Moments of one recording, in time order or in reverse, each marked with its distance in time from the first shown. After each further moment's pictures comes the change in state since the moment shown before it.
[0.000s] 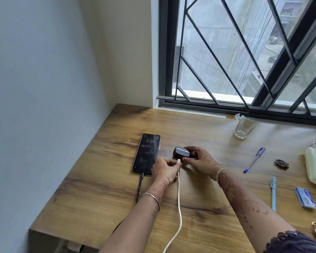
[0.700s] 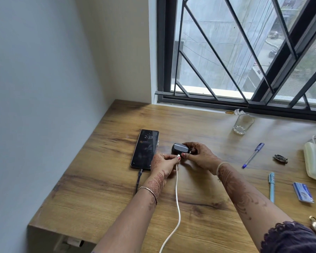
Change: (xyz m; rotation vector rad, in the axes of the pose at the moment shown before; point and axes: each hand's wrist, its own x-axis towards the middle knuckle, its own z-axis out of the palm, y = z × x) left_hand 0.003 0.001 -0.003 -0.215 -0.107 -0.081; right_hand -0.006 -0.007 -0.007 0.101 -0.078 -0.009
